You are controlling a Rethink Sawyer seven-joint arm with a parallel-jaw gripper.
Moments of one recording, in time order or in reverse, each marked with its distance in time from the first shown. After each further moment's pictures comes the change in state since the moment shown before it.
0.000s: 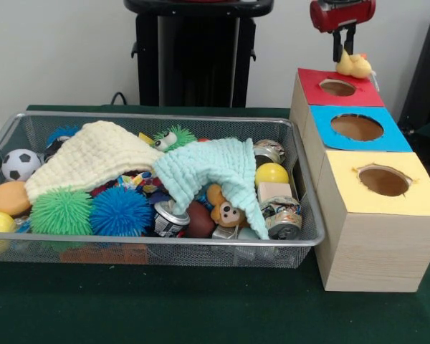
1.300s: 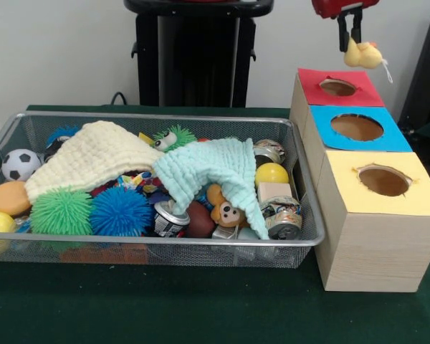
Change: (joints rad) arm -0.142 -0.103 0.129 0.008 0.059 0.046 0.000
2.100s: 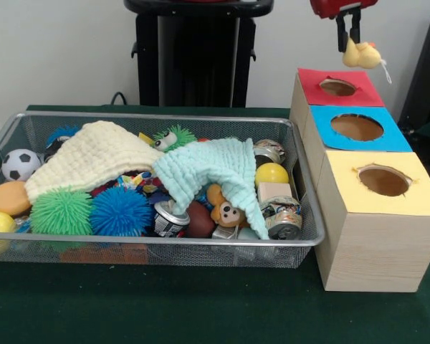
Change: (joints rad) arm -0.022 0.001 0.009 0.000 0.000 0.000 0.000
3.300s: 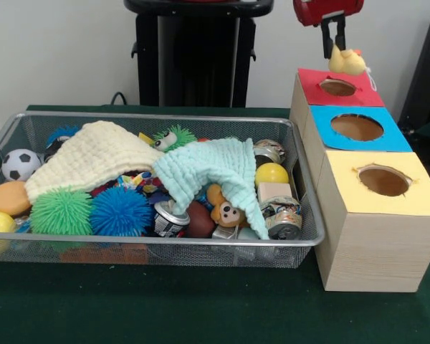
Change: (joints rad) arm -0.065 0.041 0.011 -0.002 -0.011 0.000 0.000
